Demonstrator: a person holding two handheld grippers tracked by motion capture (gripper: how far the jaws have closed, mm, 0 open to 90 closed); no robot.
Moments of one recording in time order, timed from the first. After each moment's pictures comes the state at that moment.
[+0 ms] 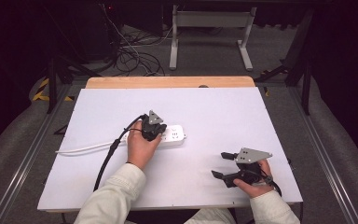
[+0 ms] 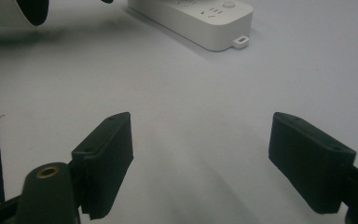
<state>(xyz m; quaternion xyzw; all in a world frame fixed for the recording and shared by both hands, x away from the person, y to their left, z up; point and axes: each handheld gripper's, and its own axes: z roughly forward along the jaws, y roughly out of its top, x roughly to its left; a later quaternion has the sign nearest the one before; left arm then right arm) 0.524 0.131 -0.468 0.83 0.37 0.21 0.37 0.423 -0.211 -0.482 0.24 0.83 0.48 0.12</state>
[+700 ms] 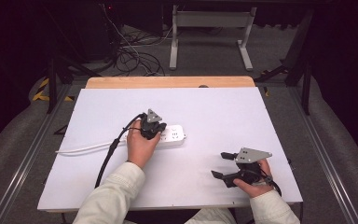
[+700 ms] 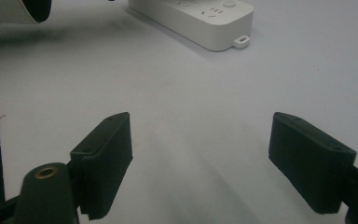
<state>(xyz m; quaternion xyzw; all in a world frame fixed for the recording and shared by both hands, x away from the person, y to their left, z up) 0.527 0.131 -0.461 0.82 0.37 0.20 0.39 0.424 -0.211 -0.482 0.24 0.83 0.48 0.12</state>
